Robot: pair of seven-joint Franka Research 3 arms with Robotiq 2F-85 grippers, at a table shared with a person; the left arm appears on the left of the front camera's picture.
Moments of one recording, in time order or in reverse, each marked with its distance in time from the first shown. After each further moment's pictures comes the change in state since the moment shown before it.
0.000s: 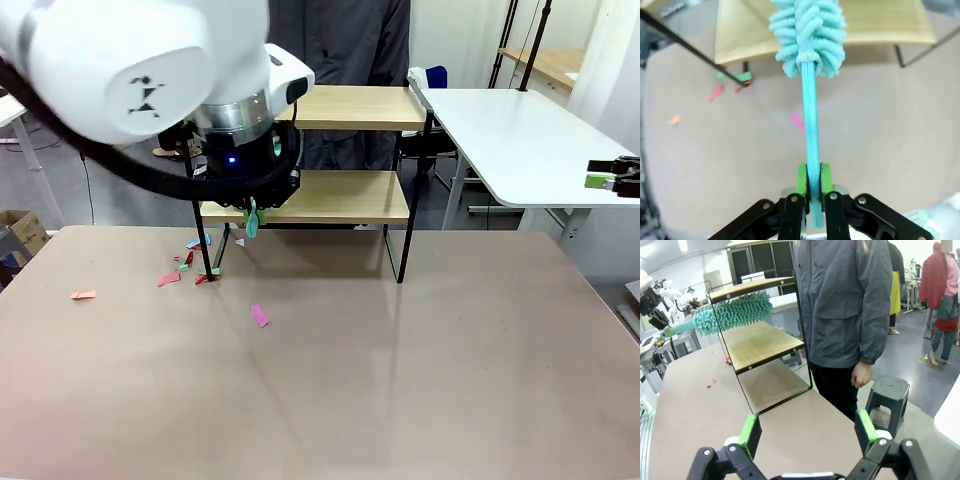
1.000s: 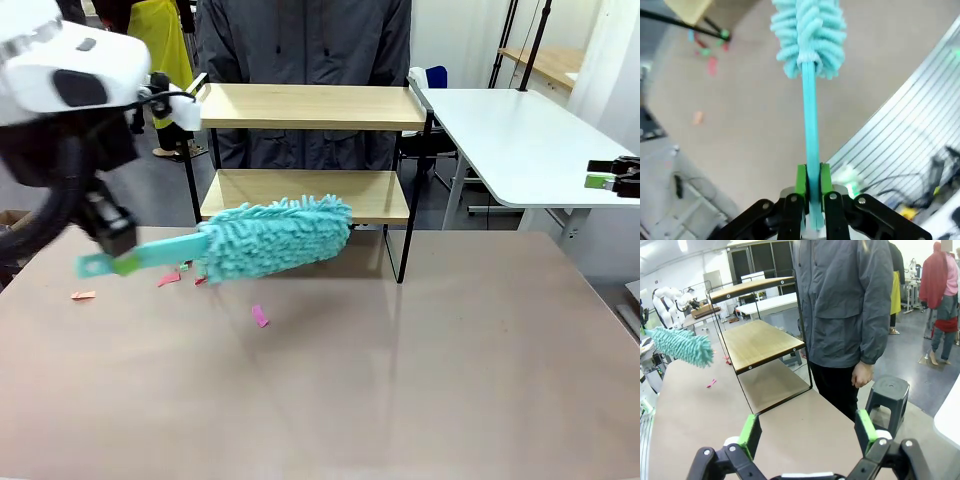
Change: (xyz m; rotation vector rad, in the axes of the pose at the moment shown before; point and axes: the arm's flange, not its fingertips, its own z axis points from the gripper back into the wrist) left arm -0.086 0.110 0.094 -0.074 0.241 -0.690; right arm 0.000 0.000 0.000 0.000 0.000 0.000
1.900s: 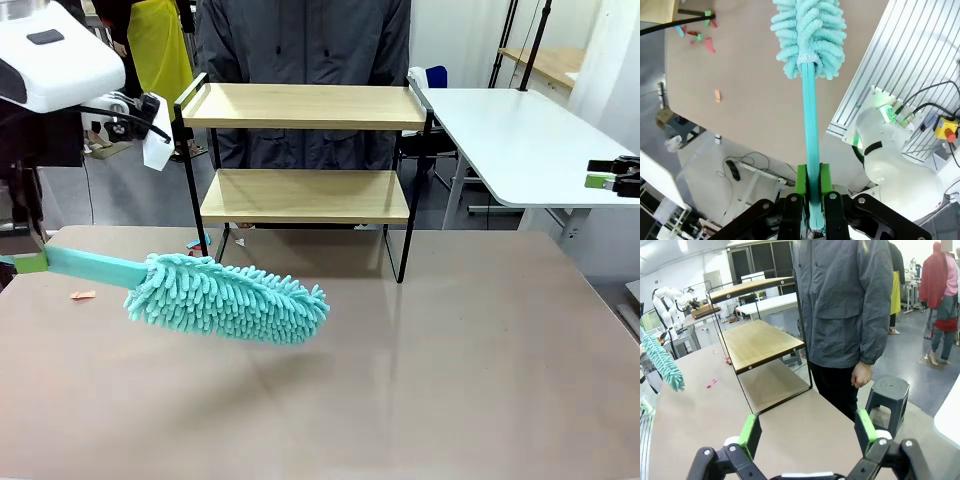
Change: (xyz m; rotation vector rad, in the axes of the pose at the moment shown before) left arm -0.010 -0.009 0.027 0.069 0.282 -0.370; right arm 0.000 0.000 0.000 0.000 0.000 0.000
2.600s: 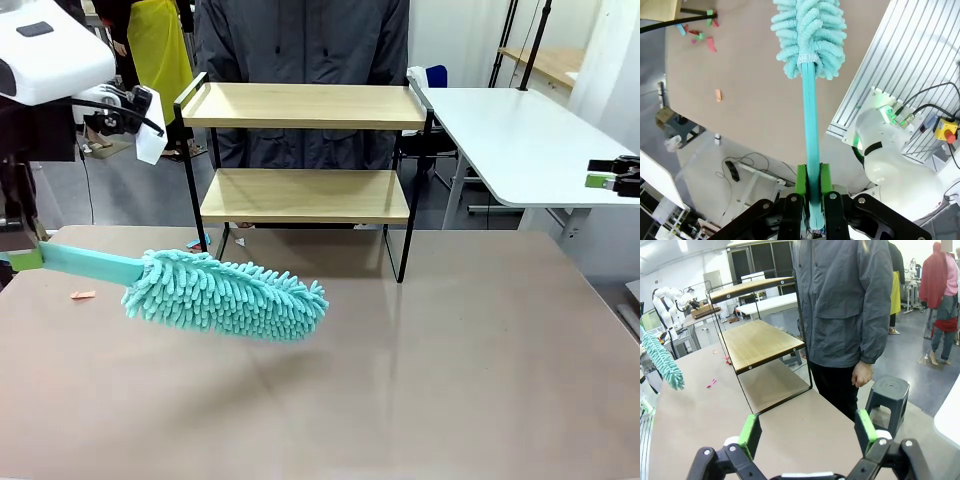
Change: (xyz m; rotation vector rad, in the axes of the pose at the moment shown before) left arm -0.004 0.001 0.002 0.001 -0.009 0.008; right arm 0.000 0.000 0.000 0.000 0.000 0.000
